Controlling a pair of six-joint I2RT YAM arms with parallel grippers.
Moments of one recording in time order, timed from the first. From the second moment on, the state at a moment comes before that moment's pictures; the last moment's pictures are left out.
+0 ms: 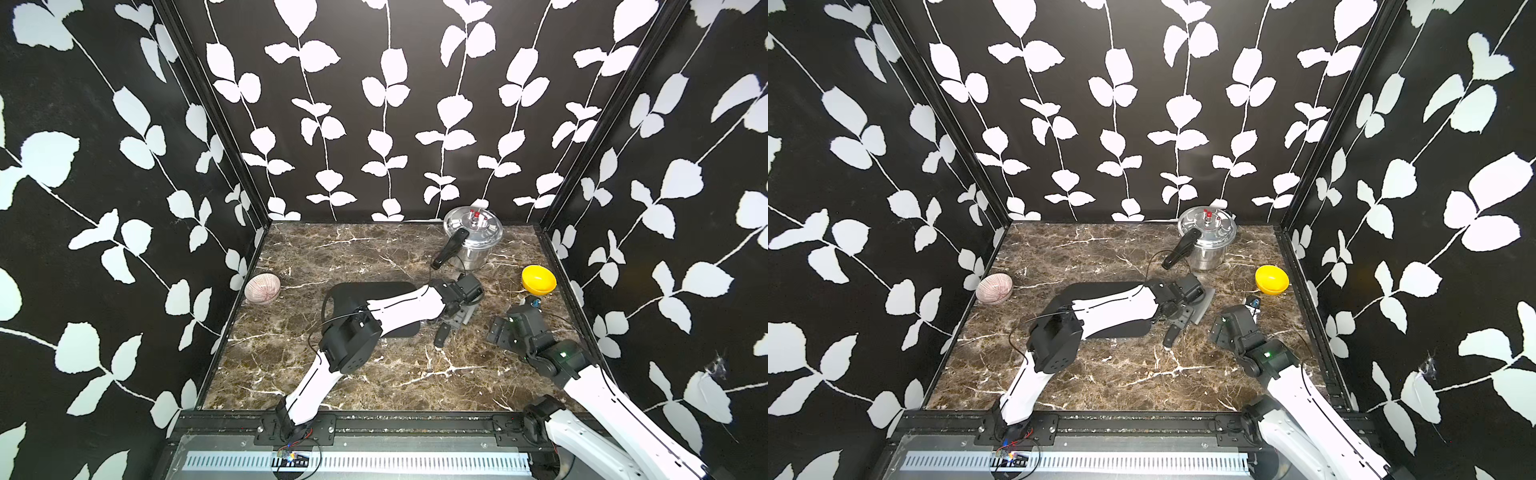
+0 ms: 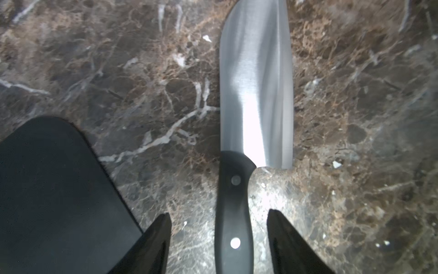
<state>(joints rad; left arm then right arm) -1.07 2.23 1.87 -0.82 -0.23 -0.39 0.45 0.74 0.60 -0.87 0.36 0.74</state>
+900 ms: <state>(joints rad) -1.08 2.43 2.10 -0.98 -0.24 -0.31 0.44 0.70 0.58 -0.92 0.36 0.75</state>
